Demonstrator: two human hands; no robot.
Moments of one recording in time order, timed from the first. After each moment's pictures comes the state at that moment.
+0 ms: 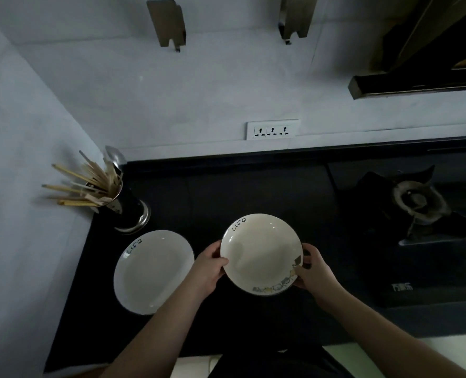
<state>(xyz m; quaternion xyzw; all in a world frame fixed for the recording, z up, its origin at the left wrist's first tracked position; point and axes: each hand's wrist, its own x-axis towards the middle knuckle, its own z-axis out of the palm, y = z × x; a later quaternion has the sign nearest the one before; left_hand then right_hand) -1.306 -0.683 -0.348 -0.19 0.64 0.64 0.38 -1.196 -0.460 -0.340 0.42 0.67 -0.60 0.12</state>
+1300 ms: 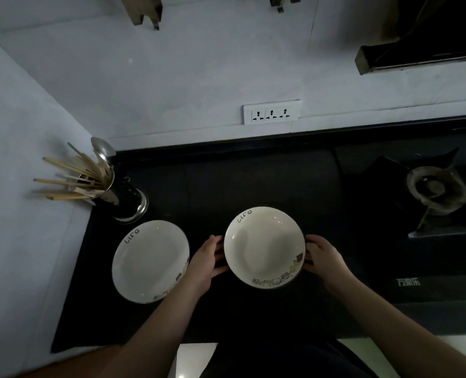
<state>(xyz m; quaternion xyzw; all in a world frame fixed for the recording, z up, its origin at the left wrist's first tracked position) -1.295 -0.665 -0.352 -0.26 0.67 0.60 0.35 -1.214 -0.419 -0.373 0.49 0.63 -0.59 0.13</state>
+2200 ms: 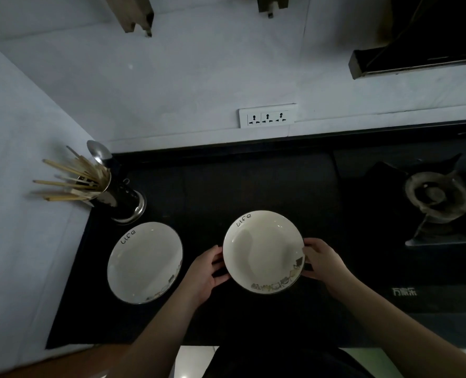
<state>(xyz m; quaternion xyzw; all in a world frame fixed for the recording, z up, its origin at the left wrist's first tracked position) -1.277 -0.650 -0.343 -0.32 0.59 0.65 0.36 -1.217 -0.401 -0.366 0.46 0.65 -0.59 0.16</state>
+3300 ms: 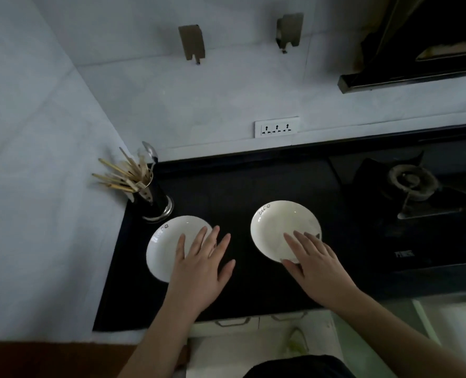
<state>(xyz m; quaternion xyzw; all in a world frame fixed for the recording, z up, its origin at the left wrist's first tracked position) -1.206 -0.787 -0.255 0.31 0.95 -0.02 0.01 -1.113 -0.535 -0.278 0.08 0.98 -0.15 0.07</state>
